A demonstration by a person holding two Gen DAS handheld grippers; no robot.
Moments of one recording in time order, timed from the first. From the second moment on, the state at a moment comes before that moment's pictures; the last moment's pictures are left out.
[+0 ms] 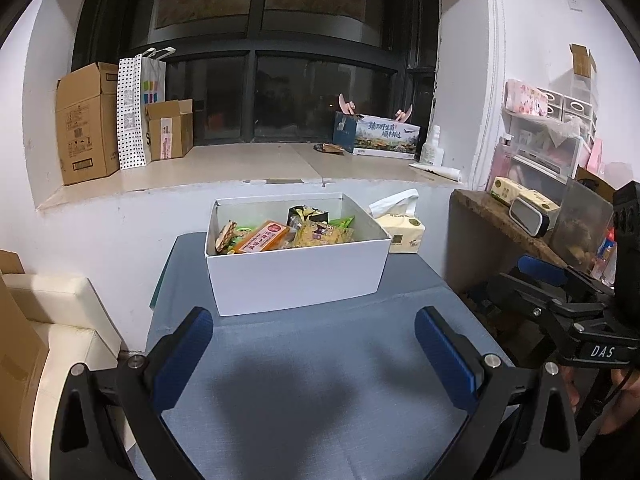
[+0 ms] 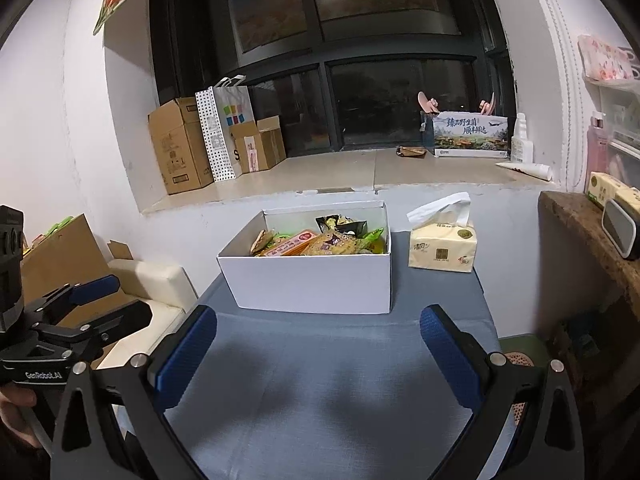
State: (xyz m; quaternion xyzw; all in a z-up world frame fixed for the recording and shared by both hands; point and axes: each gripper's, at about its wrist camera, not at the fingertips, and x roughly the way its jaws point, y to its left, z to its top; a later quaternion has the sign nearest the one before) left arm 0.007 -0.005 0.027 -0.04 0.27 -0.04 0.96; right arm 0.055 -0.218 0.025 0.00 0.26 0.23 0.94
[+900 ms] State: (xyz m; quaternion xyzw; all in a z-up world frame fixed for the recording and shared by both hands) left arm 0.011 -0.010 0.026 -0.03 0.28 -0.04 0.96; right arm 0.051 -0.216 0.027 -0.01 0.26 0.22 0.94
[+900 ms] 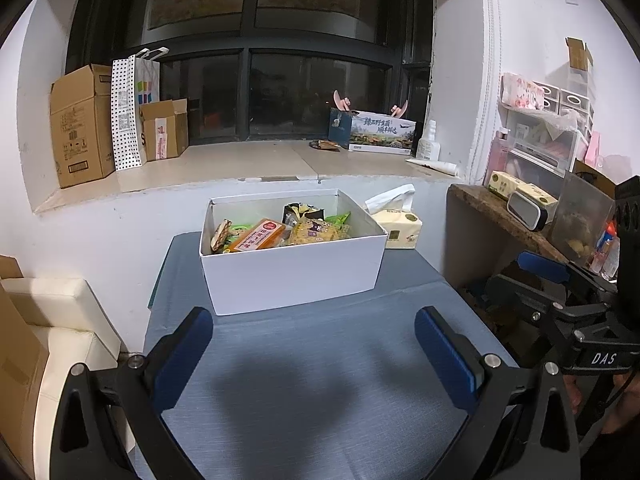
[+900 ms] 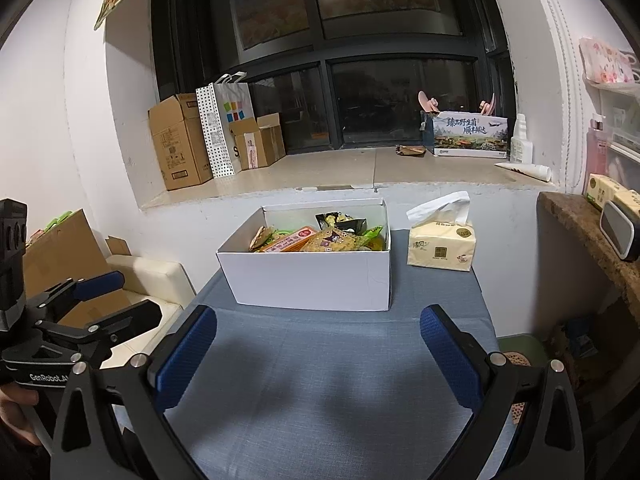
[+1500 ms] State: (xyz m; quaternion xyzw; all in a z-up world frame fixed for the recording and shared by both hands) left arm 0.011 -0.008 0.026 -0.03 0.28 -0.04 0.96; right arm 0.049 -0.215 0.027 -0.01 0.26 0.22 0.94
